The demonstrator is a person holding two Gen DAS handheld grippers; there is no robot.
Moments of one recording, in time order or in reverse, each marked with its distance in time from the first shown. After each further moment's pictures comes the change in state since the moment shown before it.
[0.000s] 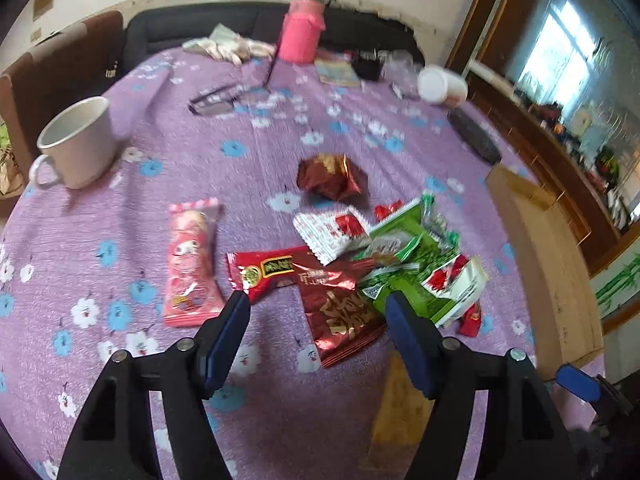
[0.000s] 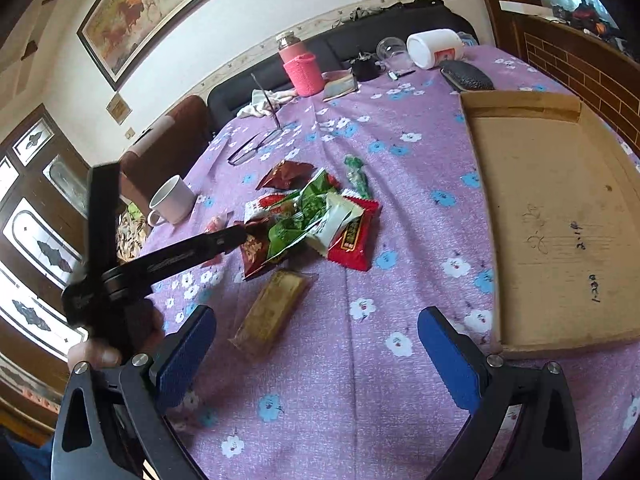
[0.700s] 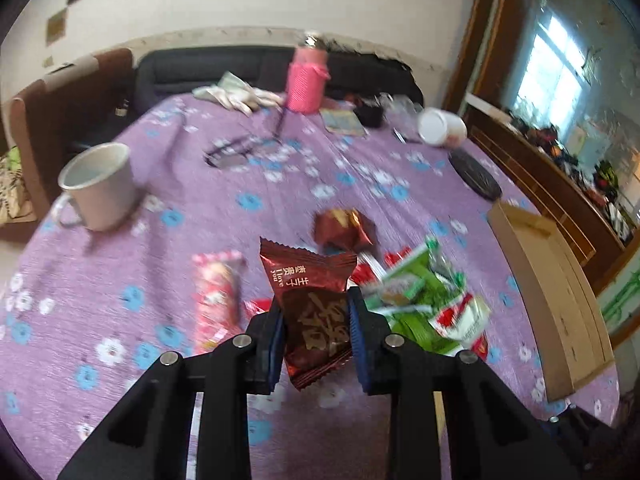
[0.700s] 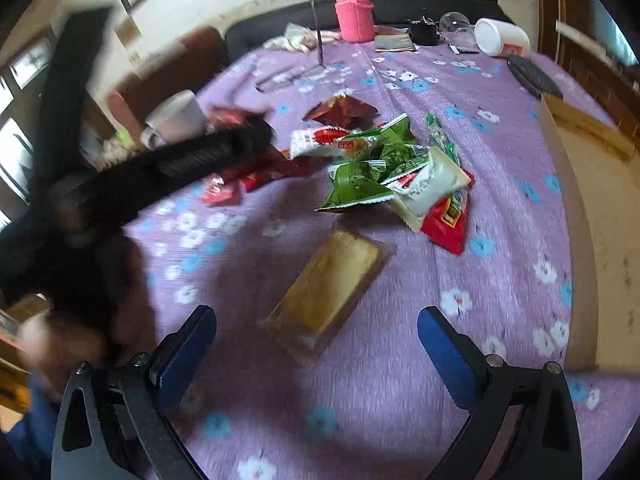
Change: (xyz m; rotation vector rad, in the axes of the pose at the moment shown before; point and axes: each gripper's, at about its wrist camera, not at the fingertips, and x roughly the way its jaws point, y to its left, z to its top) left arm -0.028 0.015 0.003 0.006 -0.211 0.026; right arm 0.073 0.072 -0.007 -0.202 0.177 -0.122
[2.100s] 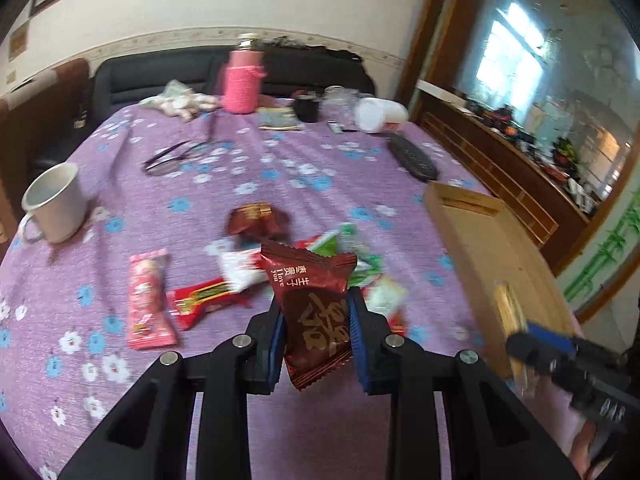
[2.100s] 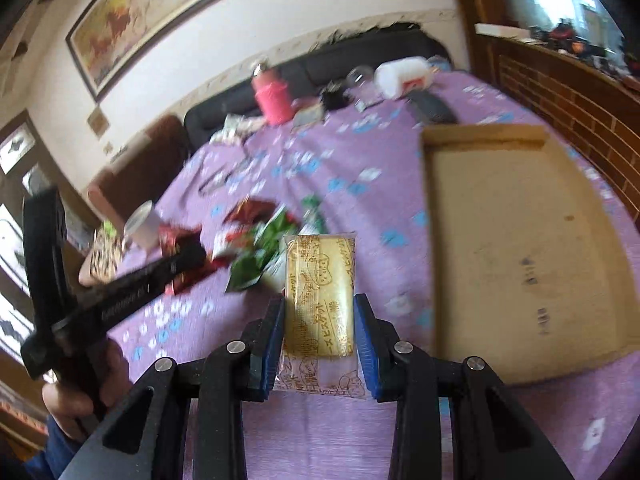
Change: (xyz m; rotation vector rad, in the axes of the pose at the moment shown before) left arm -0.019 -0.068 -0.006 0.110 0.058 -0.159; right arm -0.090 -0.105 -0.011 0.232 -0.273 0.001
